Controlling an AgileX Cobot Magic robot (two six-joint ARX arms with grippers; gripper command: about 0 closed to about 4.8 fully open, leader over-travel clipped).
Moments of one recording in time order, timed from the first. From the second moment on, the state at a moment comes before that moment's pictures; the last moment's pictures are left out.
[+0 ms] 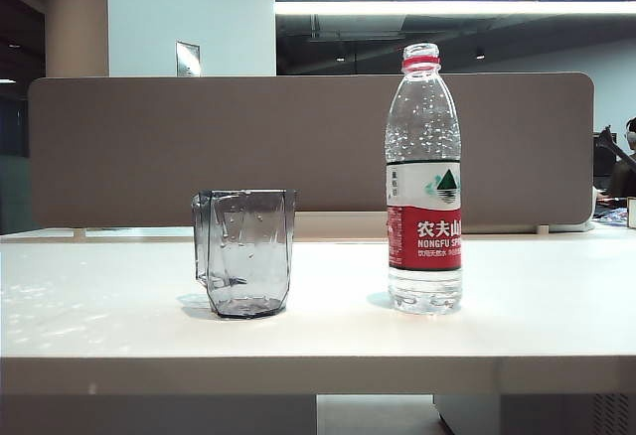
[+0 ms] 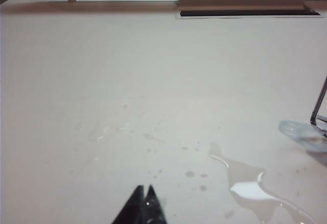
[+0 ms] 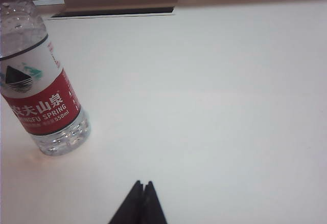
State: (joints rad) left arm -0.04 0.01 0.01 -0.18 0.00 0.01; right arm 0.16 0.00 0.01 -0.19 -0.03 0.09
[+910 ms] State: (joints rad) left arm -0.53 0.36 0.31 -0.27 0.00 0.01; right arm 0.26 0.08 0.33 -0.22 -0.28 0.24
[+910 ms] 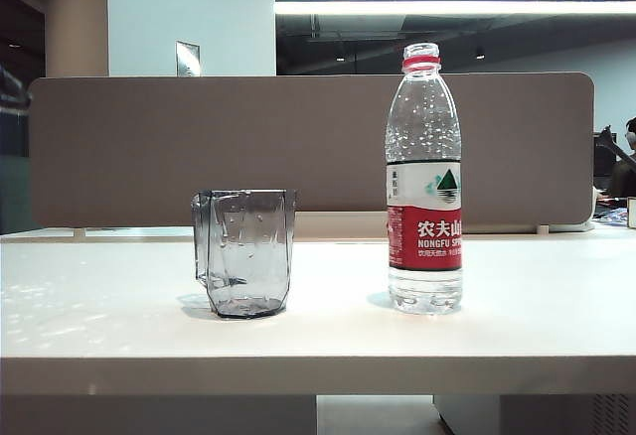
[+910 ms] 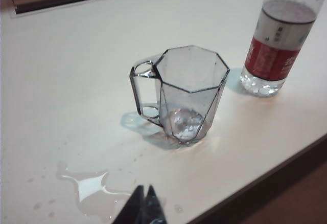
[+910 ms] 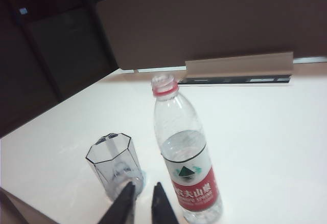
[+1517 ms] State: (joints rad) left arm -0.53 0.37 0.31 -0.27 0.00 0.01; right arm 0.22 0.76 0.58 -0.19 -0.23 -0.11
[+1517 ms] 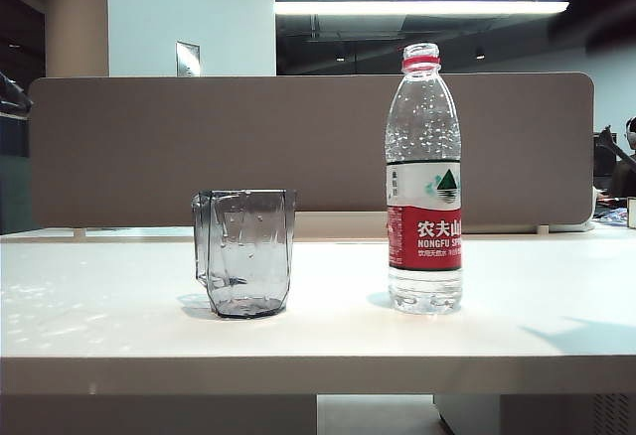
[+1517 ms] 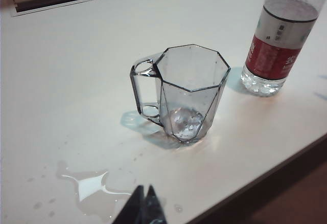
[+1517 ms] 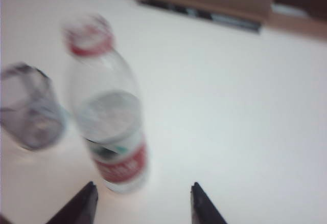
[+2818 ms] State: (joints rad) left arm -0.53 0.37 0.31 -0.27 0.00 0.01; right arm 0.63 0.75 0.09 0.34 0.29 0.08
